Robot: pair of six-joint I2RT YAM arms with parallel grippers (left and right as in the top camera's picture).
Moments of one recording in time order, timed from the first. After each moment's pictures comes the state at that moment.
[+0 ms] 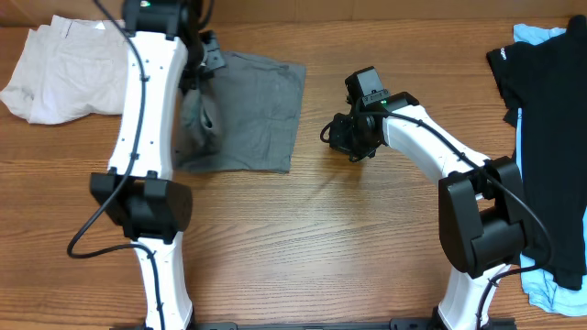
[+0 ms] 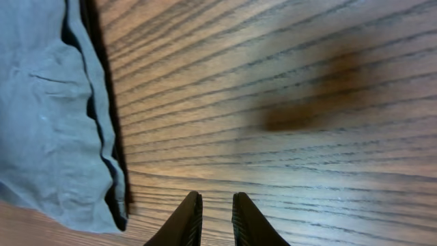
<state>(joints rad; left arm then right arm) -0.14 2.24 2.48 -1.50 -0.07 -0.49 0.35 2.01 1.43 -0.69 -0.27 0.62</state>
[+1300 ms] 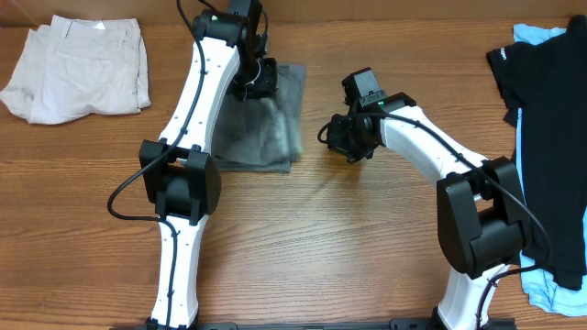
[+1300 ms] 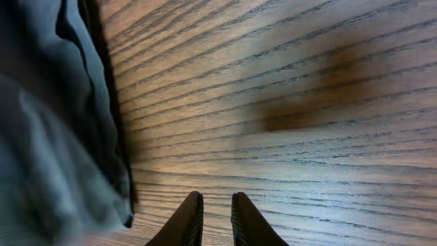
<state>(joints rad) -0.25 2.47 2.48 -1.39 0.21 -0.23 0.36 2.01 1.43 -0.70 -0.27 0.64</state>
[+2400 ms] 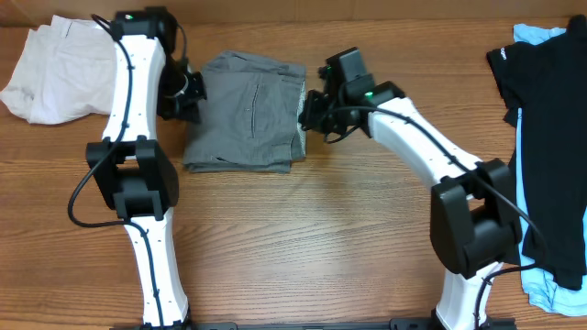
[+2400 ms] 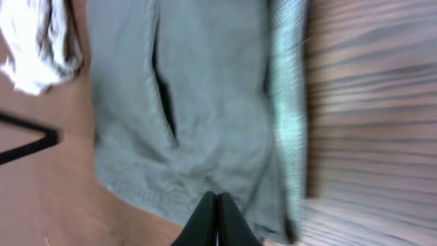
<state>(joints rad) 0.02 2.44 2.38 -1.63 0.19 -0.24 0.44 2.03 1.56 -0.54 -0.43 0.65</state>
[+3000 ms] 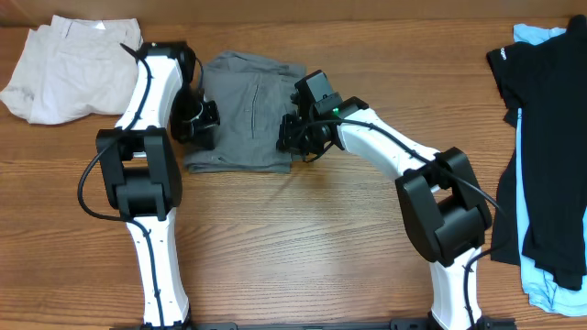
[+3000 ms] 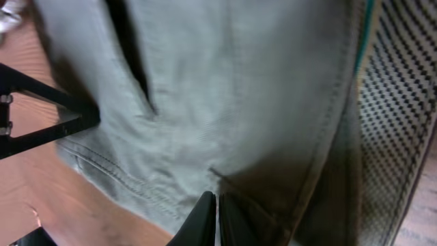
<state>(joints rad) 0.01 2.44 2.06 -1.42 0.21 -0.24 0.52 2.17 1.56 -0.52 -0.46 0.68</state>
